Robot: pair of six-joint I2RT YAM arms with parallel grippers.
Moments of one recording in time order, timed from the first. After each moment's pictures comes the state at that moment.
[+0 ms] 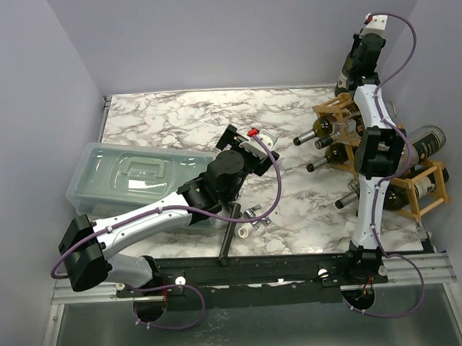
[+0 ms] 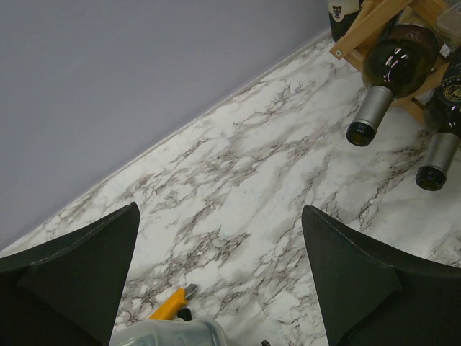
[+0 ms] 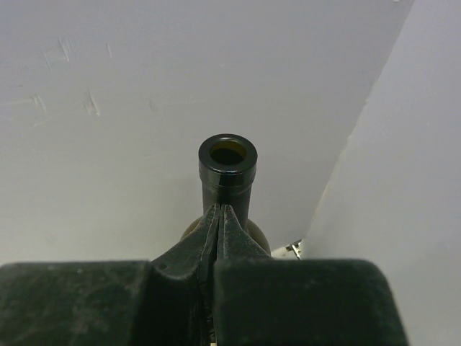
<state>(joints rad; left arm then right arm) -1.06 1.33 1.05 0.22 -0.59 0.31 -0.11 2.43 2.31 0.21 0.27 -0.09</state>
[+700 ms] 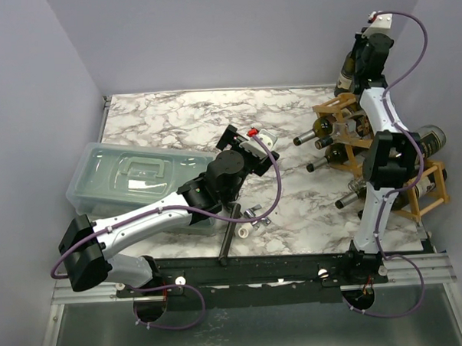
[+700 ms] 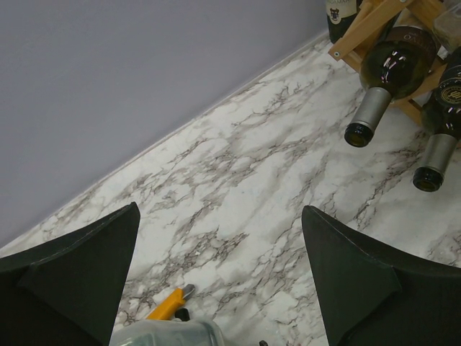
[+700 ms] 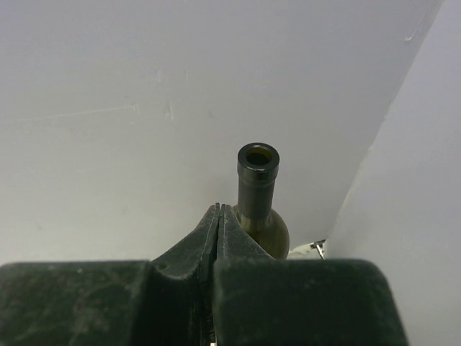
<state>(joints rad) -1.06 1.33 1.05 0.22 -0.59 0.30 -0.10 2.20 2.03 0.27 0.13 -0.04</state>
